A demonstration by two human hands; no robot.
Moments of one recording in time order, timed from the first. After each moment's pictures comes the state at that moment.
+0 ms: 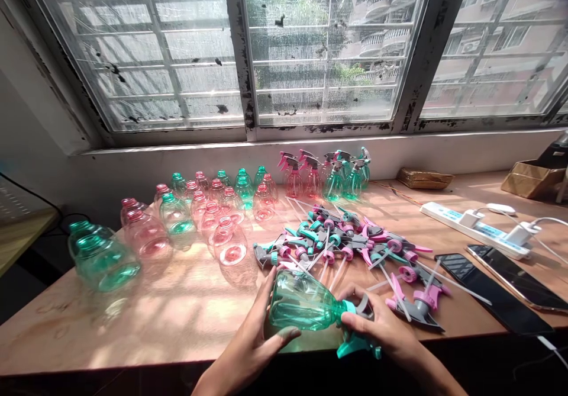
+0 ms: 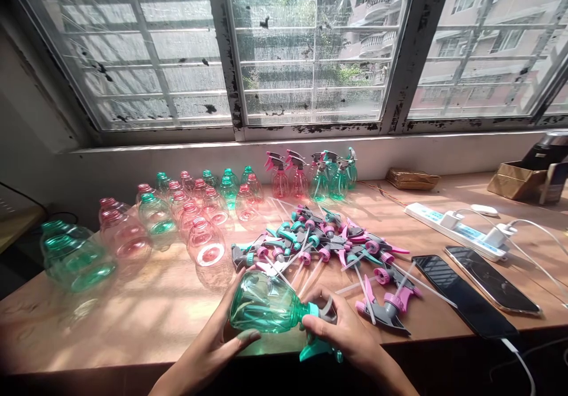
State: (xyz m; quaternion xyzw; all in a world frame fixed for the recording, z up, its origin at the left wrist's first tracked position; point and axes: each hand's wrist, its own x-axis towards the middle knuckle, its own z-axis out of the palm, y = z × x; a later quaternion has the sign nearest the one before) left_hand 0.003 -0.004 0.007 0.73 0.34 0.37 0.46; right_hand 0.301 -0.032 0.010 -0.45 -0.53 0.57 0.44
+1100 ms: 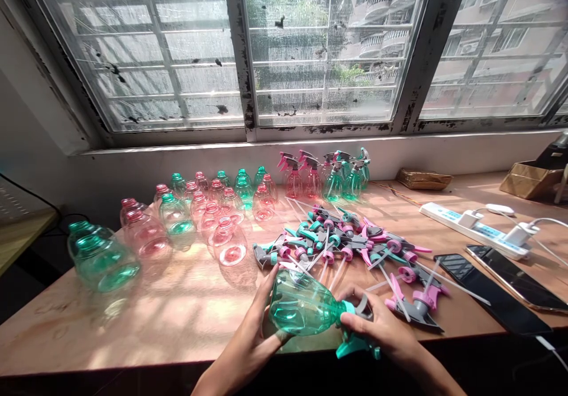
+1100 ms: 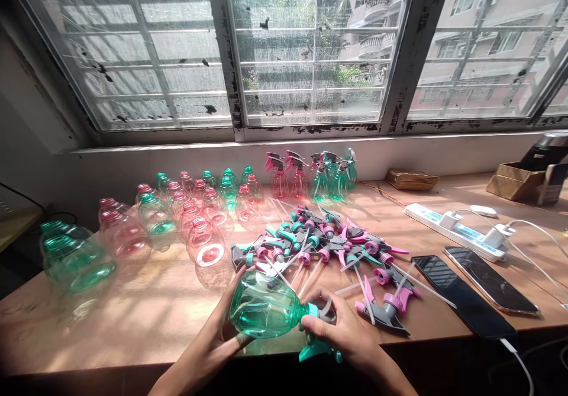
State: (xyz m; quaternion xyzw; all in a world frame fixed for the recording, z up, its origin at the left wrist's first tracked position) left_hand 0.006 -0.001 0.006 0.72 0.31 0.39 0.49; right_hand 0.300 -0.033 0.009 -0.44 -0.52 0.58 0.45
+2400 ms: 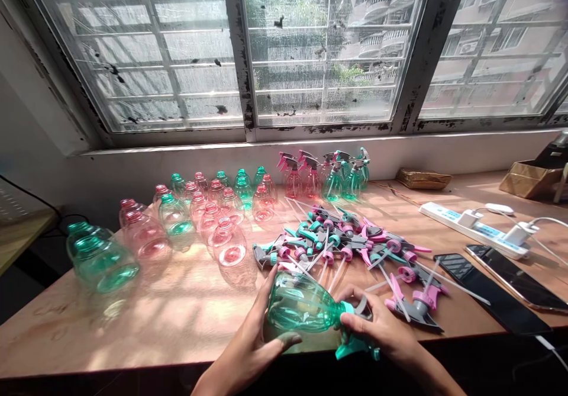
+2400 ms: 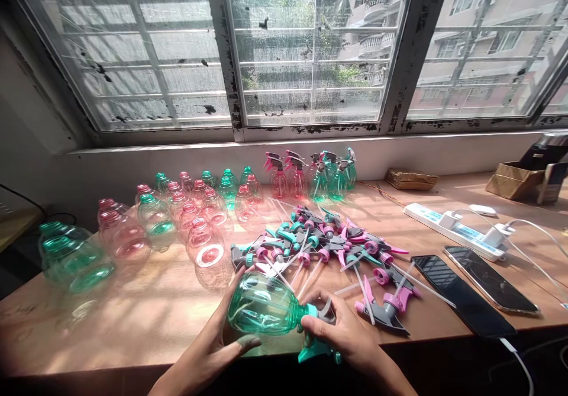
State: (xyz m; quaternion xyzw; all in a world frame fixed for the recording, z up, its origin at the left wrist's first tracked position) left_hand 0.004 -0.002 0.009 0.73 0.34 0.37 0.47; right_hand 0.298 -0.034 0.012 -0.45 -0.50 0.59 0.44
